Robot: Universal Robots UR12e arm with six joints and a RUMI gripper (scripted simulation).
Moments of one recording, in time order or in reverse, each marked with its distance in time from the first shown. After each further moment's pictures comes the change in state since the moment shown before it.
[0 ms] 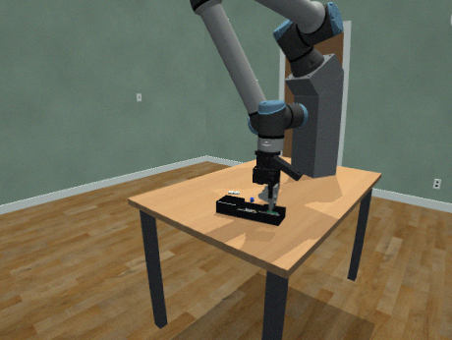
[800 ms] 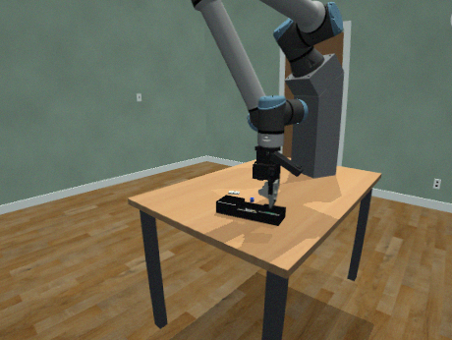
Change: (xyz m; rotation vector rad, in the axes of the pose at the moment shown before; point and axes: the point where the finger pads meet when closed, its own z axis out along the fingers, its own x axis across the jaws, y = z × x) arm 0.002 0.000 -0.016 0.001 0.003 -0.001
